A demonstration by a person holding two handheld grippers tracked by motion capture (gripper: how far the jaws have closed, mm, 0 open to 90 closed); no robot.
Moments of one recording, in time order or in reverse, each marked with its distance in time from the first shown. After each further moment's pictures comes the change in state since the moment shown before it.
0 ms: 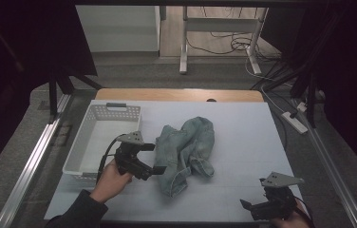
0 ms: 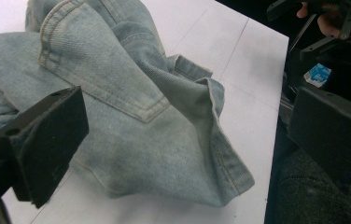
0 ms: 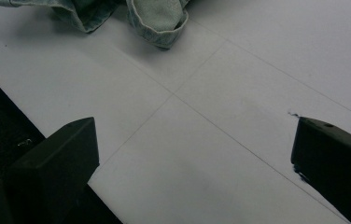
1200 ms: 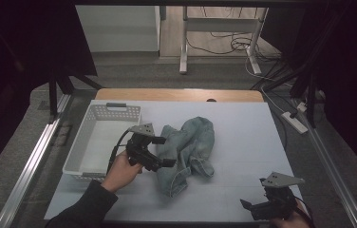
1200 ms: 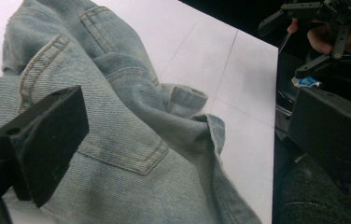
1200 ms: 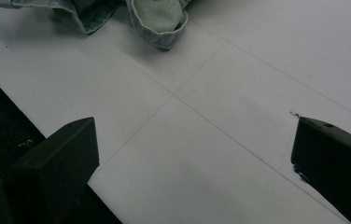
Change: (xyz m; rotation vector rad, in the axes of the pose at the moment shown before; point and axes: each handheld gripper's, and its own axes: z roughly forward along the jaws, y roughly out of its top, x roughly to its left) left arm 0.011 0.027 0.023 -0.013 -0.062 0.032; right arm 0.000 0.000 0.000 -0.006 0.003 0.003
